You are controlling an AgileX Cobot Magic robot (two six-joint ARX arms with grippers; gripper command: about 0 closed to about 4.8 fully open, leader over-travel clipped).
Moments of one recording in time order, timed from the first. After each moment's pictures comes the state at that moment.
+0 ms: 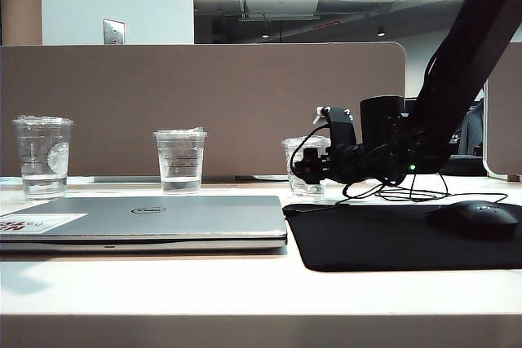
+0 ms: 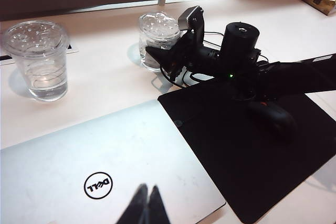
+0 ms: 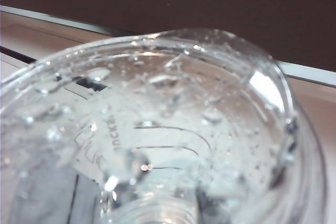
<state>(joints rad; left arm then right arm) -0.36 0.88 0.96 -0.44 0.24 -0.08 0.21 2.55 1.75 0.70 -0.34 -0.02</state>
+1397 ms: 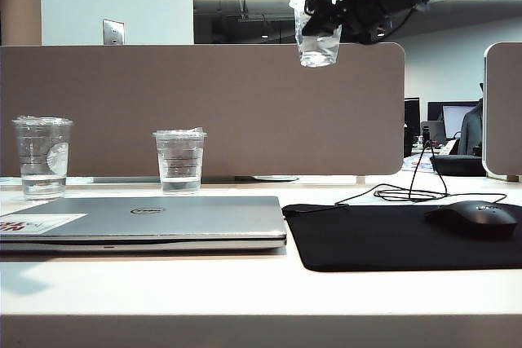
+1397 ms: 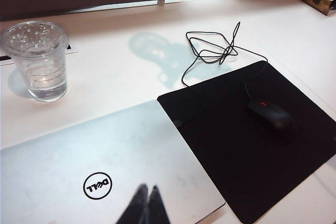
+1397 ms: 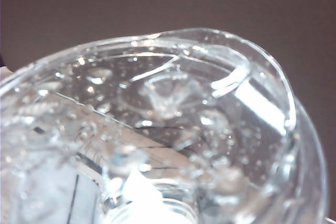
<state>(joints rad) -0.36 0.88 0.96 -0.44 0.24 -0.08 0.21 2.02 1.75 0.24 -0.36 -0.02</state>
